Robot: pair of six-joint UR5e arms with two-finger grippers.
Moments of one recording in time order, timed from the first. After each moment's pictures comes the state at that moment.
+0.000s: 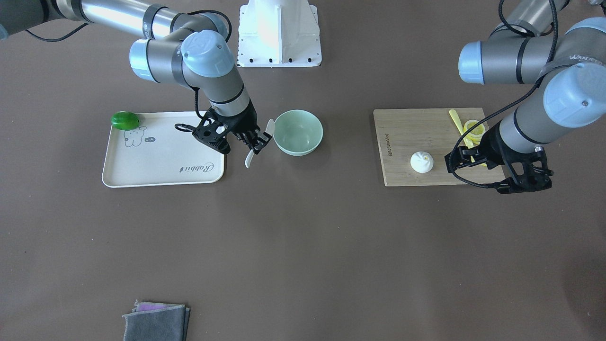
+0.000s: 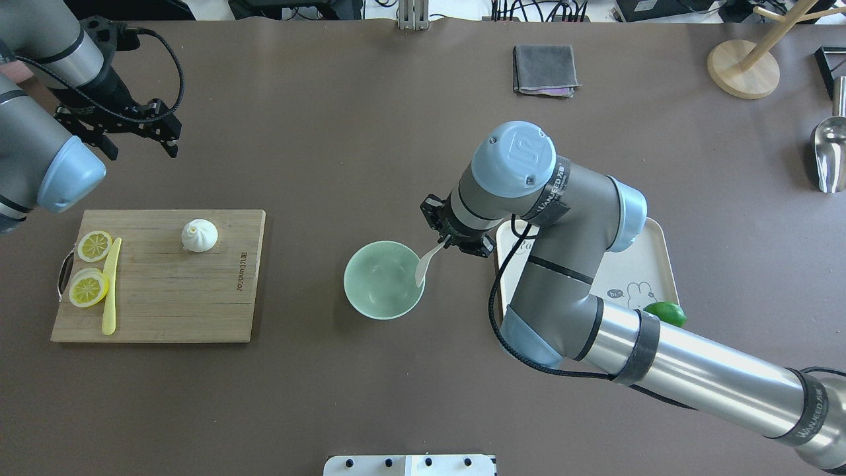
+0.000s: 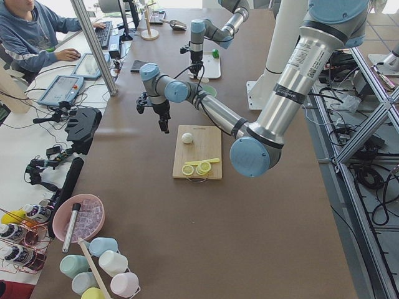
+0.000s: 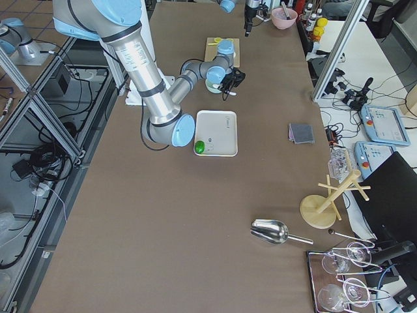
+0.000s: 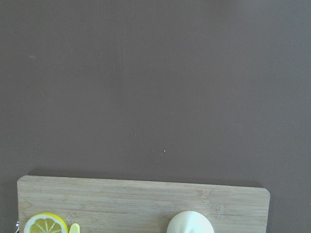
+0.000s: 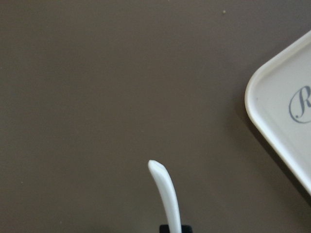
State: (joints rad) left arm -1.05 -2.03 -1.67 -1.39 -2.29 -0.69; right arm 0.53 -0.89 1.61 -1.38 1.90 1.90
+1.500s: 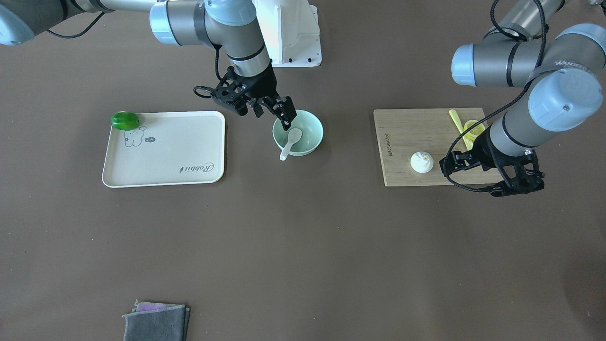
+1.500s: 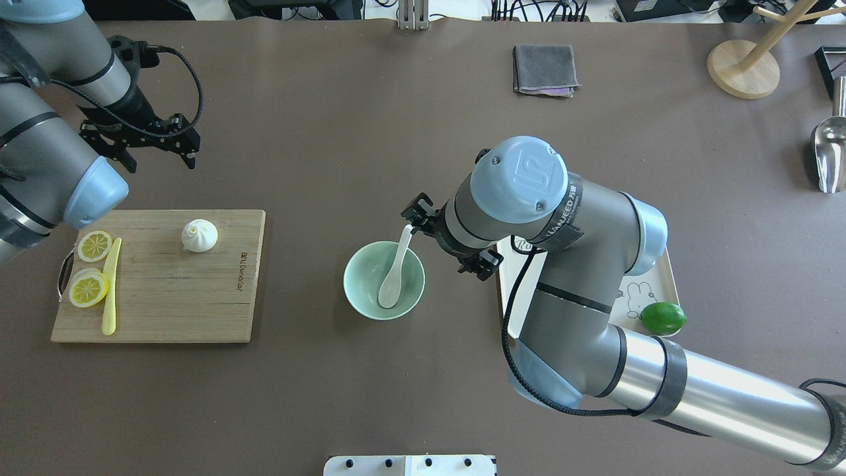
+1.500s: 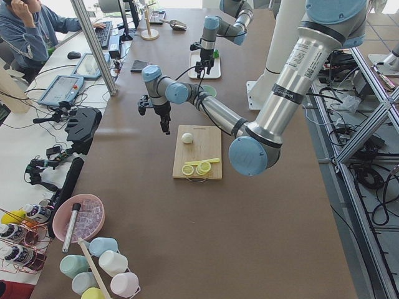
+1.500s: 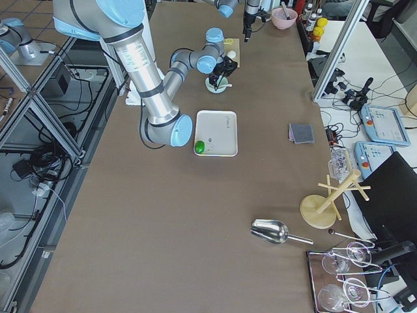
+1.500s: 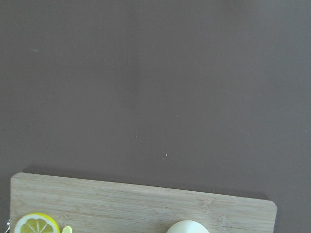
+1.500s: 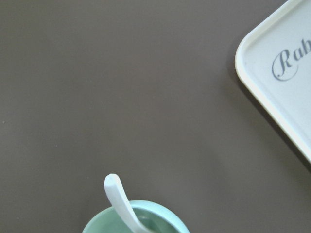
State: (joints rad) left arm -0.97 -2.03 -1.62 -1.48 -2.25 -0.82; right arm 0.53 -0.94 1.78 -1.46 1.89 1.90
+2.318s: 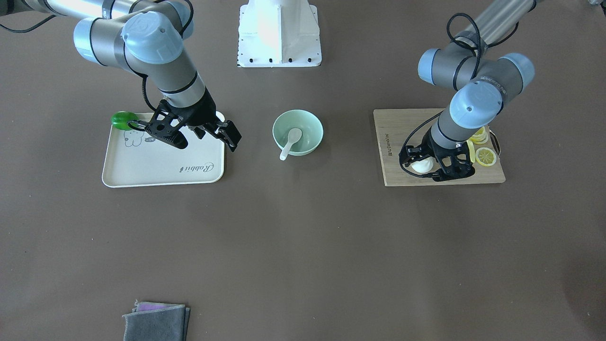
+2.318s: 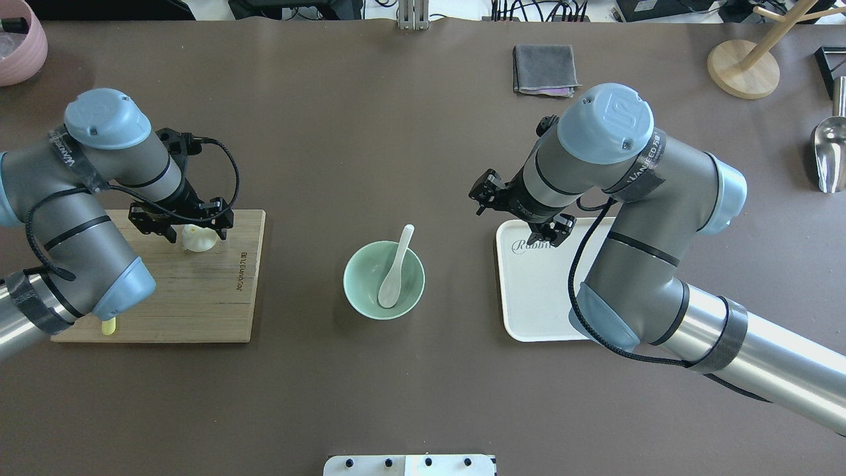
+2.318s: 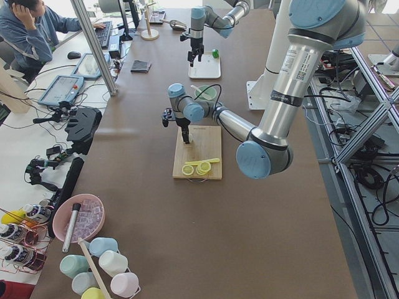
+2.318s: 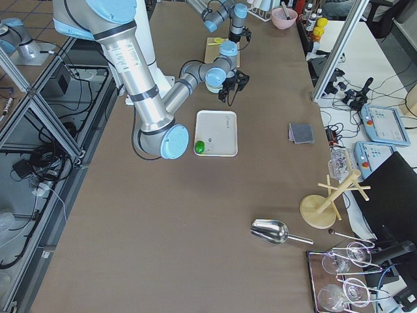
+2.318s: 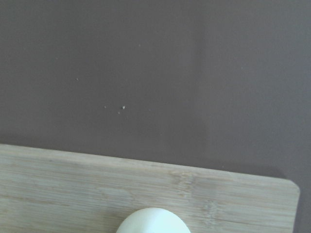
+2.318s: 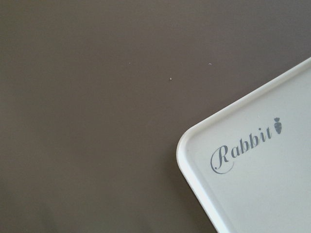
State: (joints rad) left arm -0.78 -1.91 -1.62 -1.69 -2.14 -1.01; right arm 0.65 -1.05 1.78 -1.46 2.02 1.66
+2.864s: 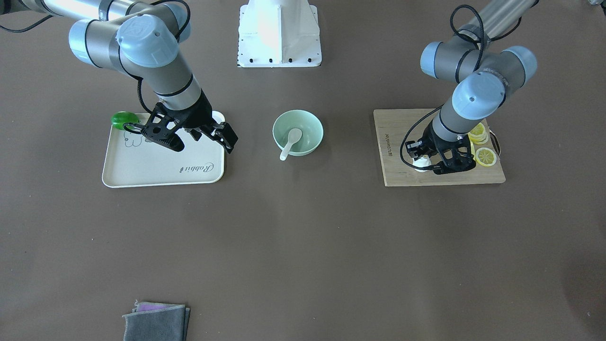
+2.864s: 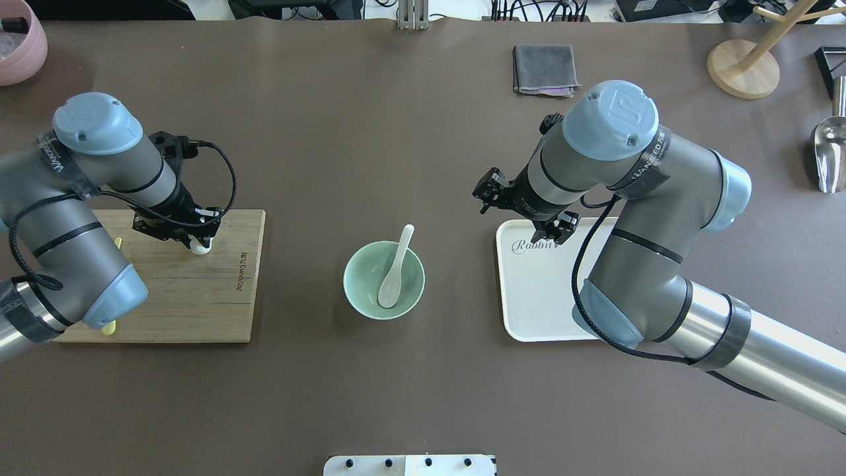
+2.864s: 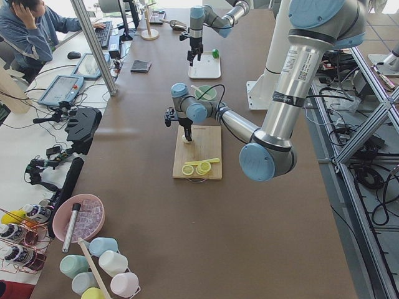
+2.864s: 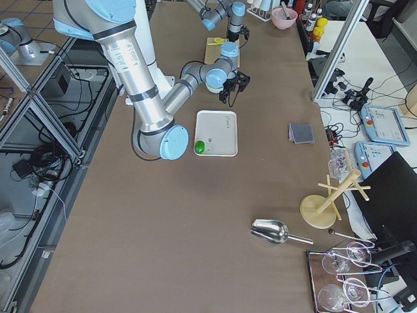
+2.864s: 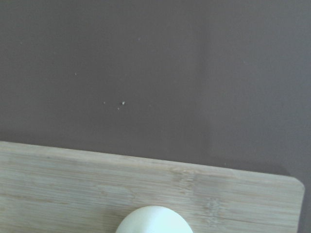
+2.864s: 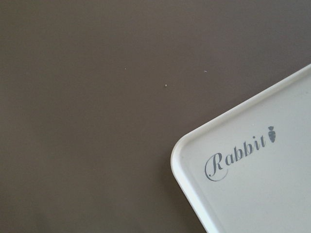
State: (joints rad) left arm -0.78 -1.90 -1.67 -1.68 -2.15 -1.02; right arm 0.66 -1.05 1.78 -1.46 2.02 1.65
